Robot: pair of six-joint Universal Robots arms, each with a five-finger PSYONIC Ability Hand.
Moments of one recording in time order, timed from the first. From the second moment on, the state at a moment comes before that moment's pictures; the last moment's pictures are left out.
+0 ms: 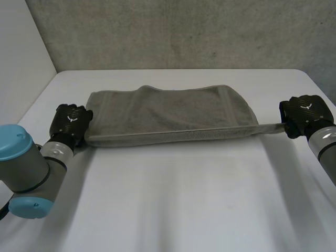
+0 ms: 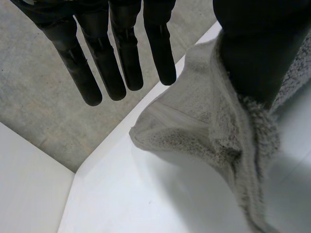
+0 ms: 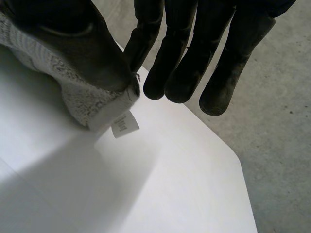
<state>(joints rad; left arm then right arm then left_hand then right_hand) 4.51 -2.05 -1.81 3.77 -1.48 3.67 1.63 -1.23 1.72 -0.31 1.37 2.65 0.63 0.62 0.62 0.62 0.45 1.33 1.33 1.34 1.33 1.18</state>
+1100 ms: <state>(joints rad) 4.53 -1.75 -1.85 3.60 -1.40 3.92 1.62 -1.40 1.58 0.04 1.22 2.63 1.17 1.22 1.22 1.22 1.02 1.33 1.34 1.34 1.33 1.18</state>
